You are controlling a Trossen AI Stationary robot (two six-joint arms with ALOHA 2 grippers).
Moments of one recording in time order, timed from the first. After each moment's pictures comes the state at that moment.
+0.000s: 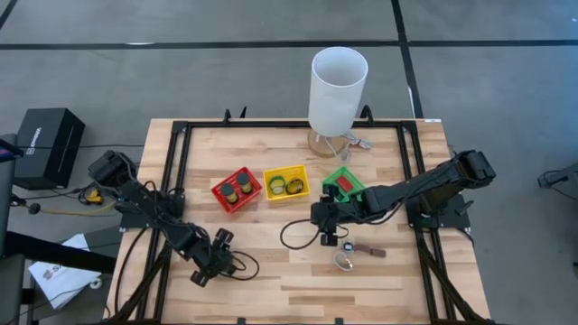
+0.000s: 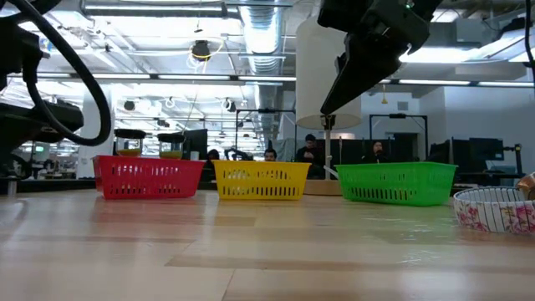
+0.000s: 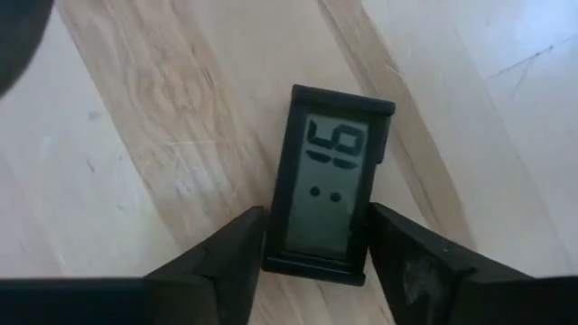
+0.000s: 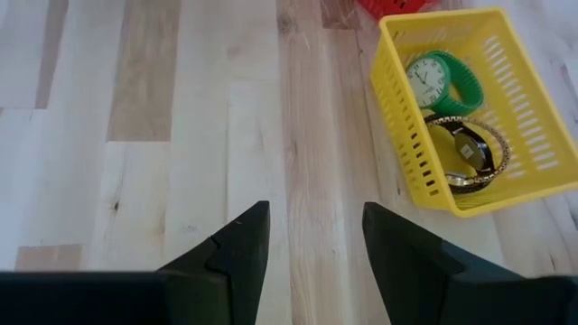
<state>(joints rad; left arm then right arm) -0.73 1.49 0.62 -0.33 -0.12 -0.24 0.27 1.57 1.04 -0.41 0.31 0.17</state>
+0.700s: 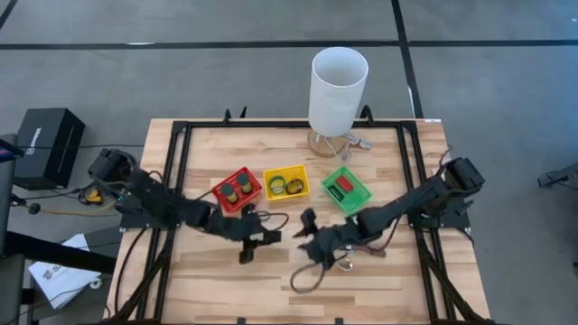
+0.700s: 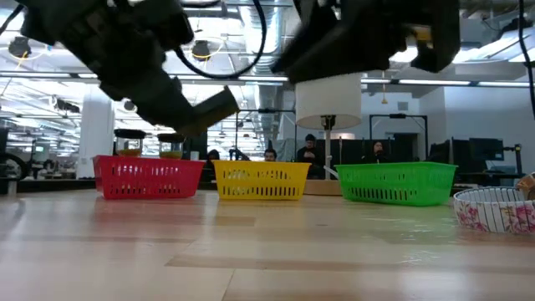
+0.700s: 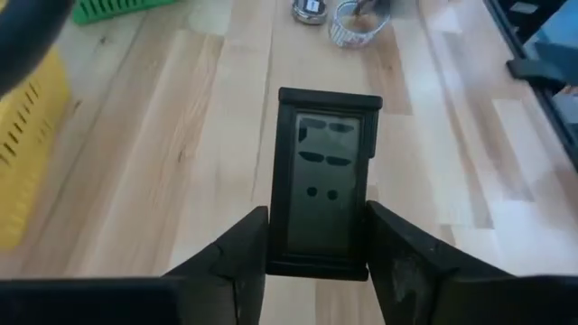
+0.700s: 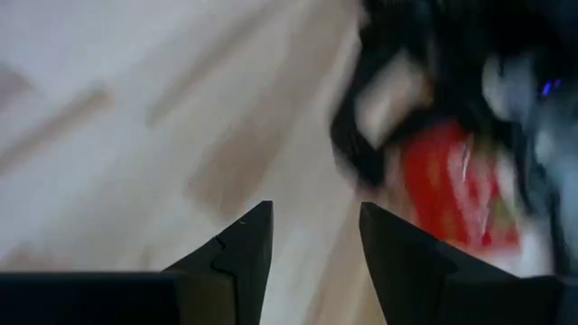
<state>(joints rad) -0.41 1.47 0.62 0.19 -0.28 -0.38 0.41 1.70 1.04 -0.06 0.32 -0.45</state>
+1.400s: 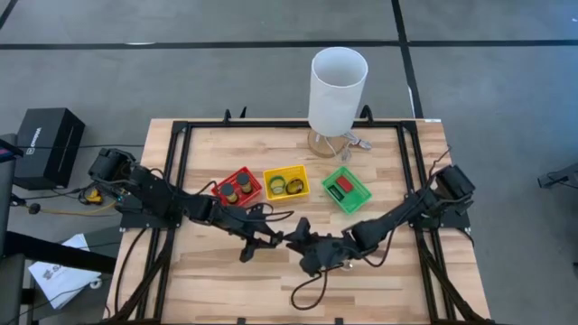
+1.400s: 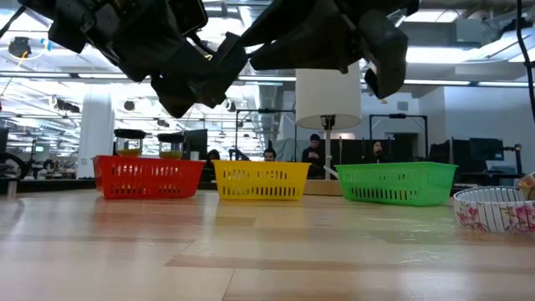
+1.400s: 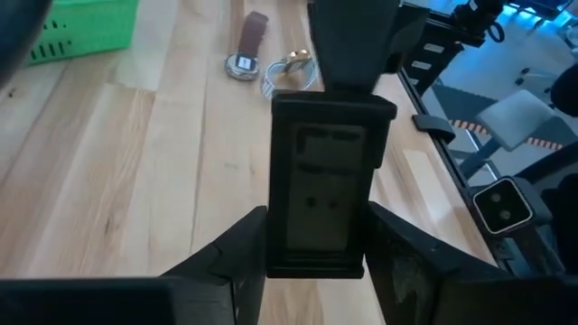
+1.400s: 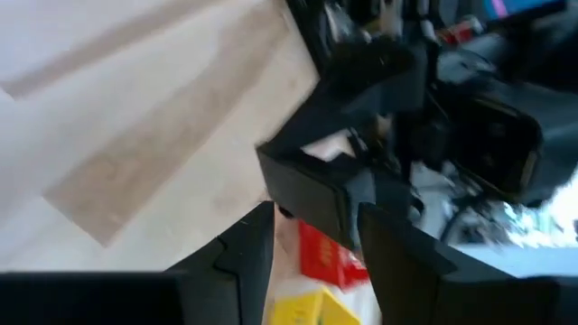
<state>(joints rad) -0.31 1.48 0.62 0.37 -0.03 -0.34 0.48 1.82 1.09 0.21 0.59 -0.85</state>
